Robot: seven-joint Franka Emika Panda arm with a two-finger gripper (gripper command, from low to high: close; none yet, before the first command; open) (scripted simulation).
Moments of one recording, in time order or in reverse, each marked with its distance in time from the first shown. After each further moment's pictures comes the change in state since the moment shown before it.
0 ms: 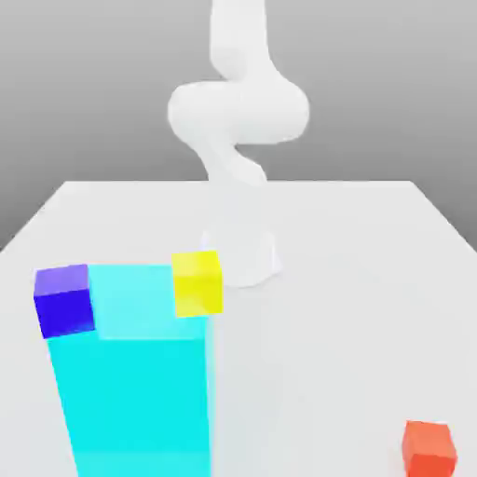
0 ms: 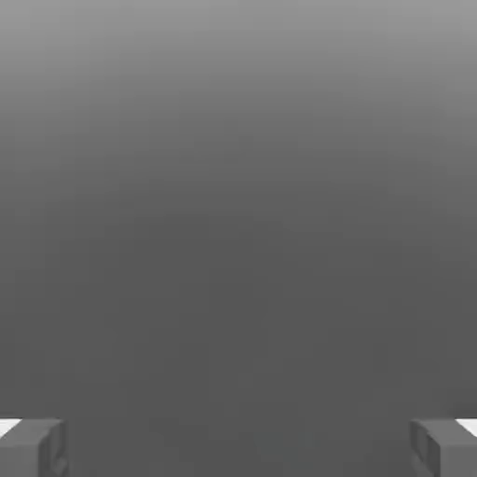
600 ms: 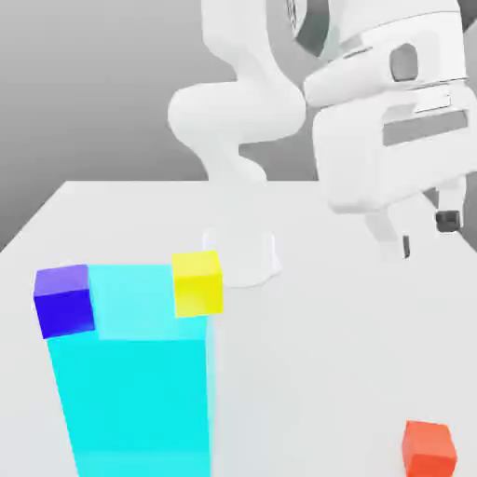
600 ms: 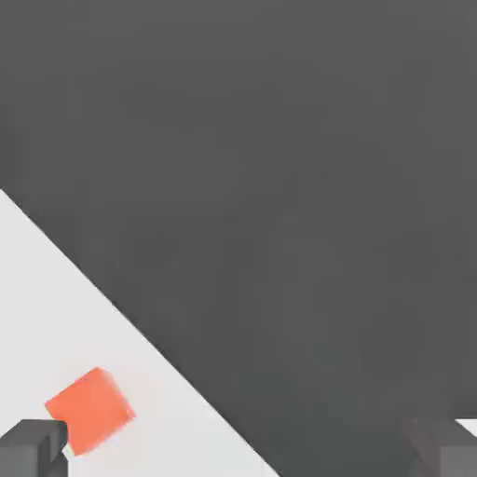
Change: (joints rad) arm 0.305 0.660 -0.027 0.010 0.145 0.184 -0.644
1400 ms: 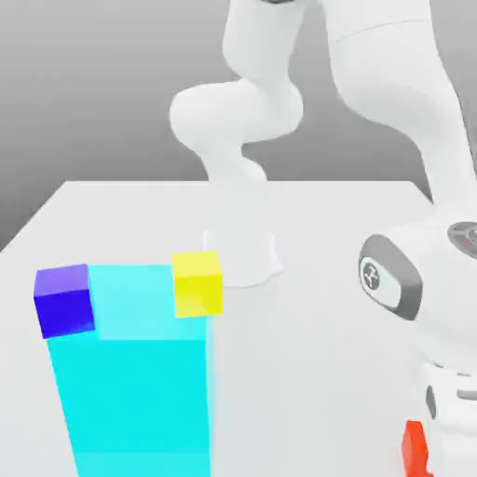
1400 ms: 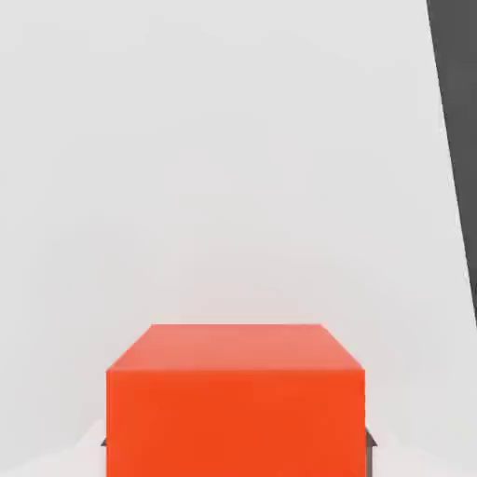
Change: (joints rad) arm 0.103 0.533 0.045 0.028 -0.159 0.234 -0.242
